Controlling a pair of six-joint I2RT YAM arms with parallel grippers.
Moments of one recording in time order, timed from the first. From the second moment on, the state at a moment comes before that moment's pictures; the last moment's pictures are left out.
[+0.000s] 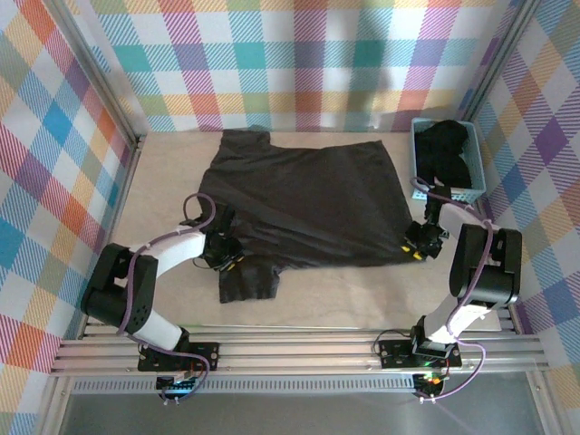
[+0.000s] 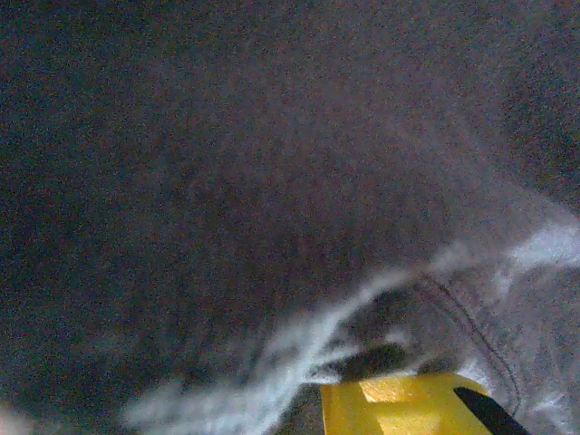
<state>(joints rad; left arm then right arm) -0.37 1.54 0.79 -0.54 0.12 -1.03 -0.14 1.65 0.93 -0.76 -0.13 0.47</state>
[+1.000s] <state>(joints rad) -0.79 1.09 0.59 -0.95 0.02 -1.20 -0.07 1.36 0.97 -0.78 -0.17 0.49</state>
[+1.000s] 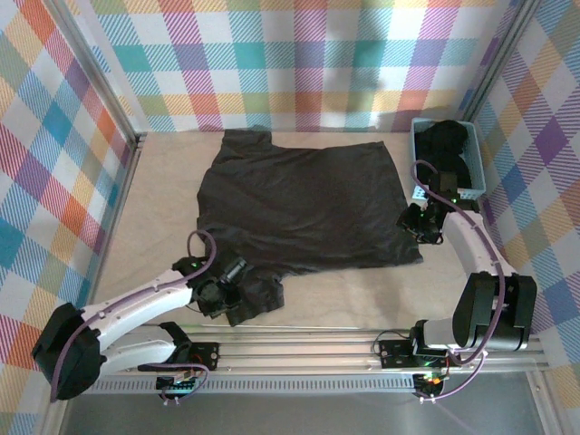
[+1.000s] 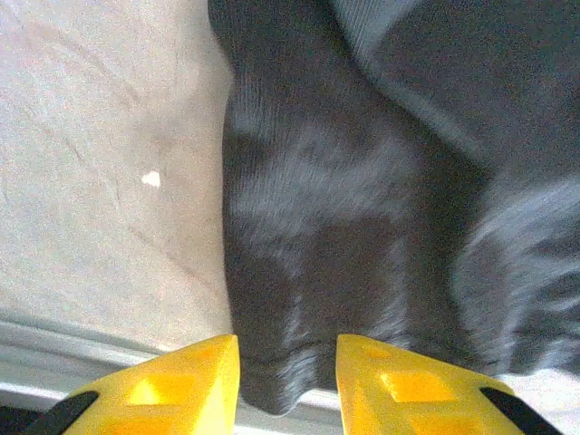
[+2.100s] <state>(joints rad) -1.16 1.05 0.65 -0.88 -0.06 -1.54 -0.07 1.34 0.91 -0.80 -0.19 0.51</state>
